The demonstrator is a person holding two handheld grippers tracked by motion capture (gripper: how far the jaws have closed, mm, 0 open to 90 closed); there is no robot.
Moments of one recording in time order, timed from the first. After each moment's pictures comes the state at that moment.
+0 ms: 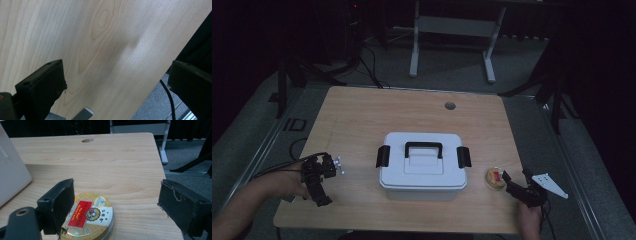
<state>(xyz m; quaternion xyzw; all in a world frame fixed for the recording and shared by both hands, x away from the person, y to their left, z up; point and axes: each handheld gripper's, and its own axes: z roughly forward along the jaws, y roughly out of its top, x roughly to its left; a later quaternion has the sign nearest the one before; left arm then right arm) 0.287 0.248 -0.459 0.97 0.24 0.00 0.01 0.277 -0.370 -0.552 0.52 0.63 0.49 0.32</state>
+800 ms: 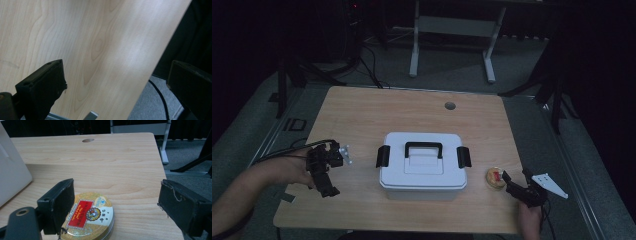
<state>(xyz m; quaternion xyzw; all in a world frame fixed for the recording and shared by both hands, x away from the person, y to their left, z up) 0.295 0.219 -0.405 0.98 0.19 0.01 0.04 0.277 -0.370 -0.552 0.51 0.63 0.49 0.32</state>
